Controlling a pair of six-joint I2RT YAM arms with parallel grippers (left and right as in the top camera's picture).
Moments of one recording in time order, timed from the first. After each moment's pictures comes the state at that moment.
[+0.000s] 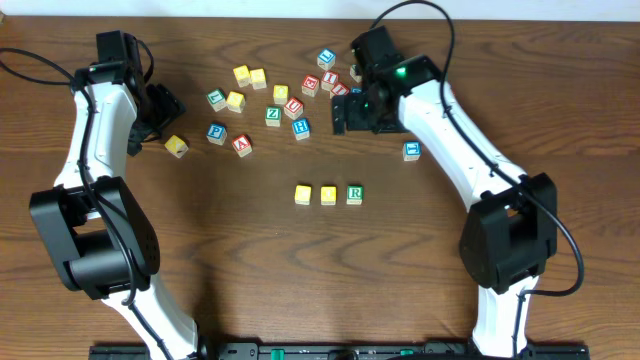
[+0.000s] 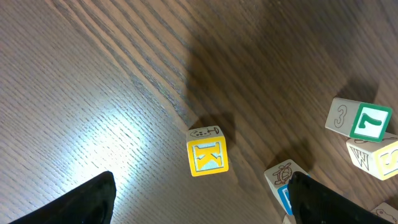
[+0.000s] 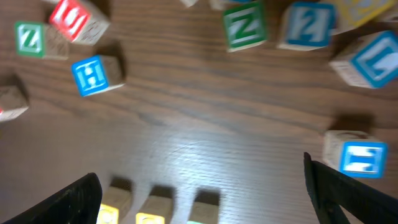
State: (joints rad) left arm 0.20 1.98 1.63 -0.94 -0.06 -0.59; right arm 0.45 2.08 1.85 -1.01 -0.06 0.39
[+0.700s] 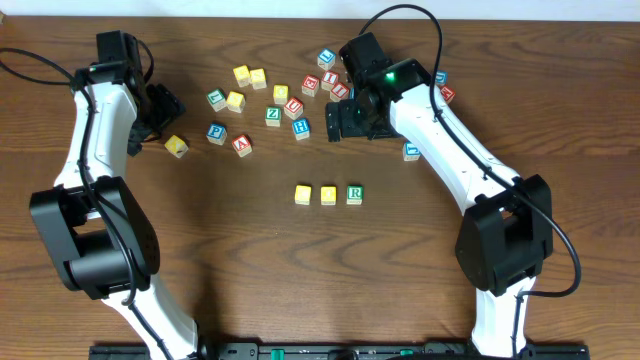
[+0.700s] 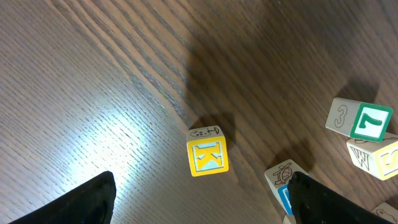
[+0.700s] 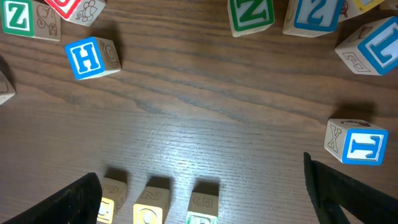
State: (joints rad) left arm 0.20 1.98 1.63 -0.94 -0.06 -0.59; right arm 0.48 2.08 1.85 -1.04 -0.02 0.39
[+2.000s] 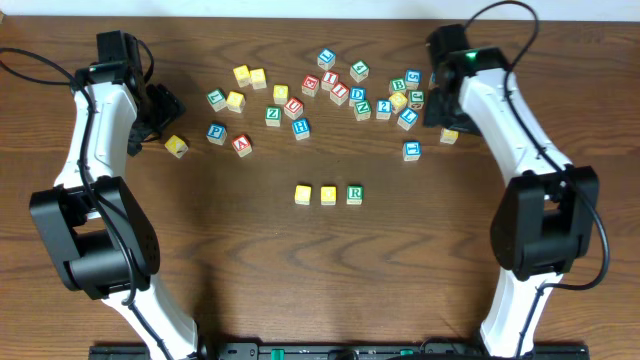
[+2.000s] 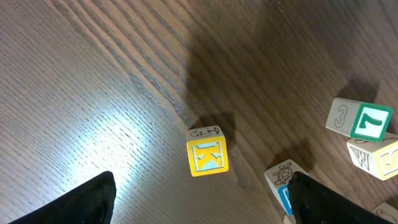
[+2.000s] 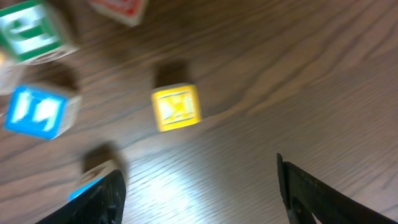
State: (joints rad) left arm 0.20 1.98 1.63 -0.94 -0.06 -0.59; right arm 0.17 2.08 1.79 -1.13 0.32 0.48
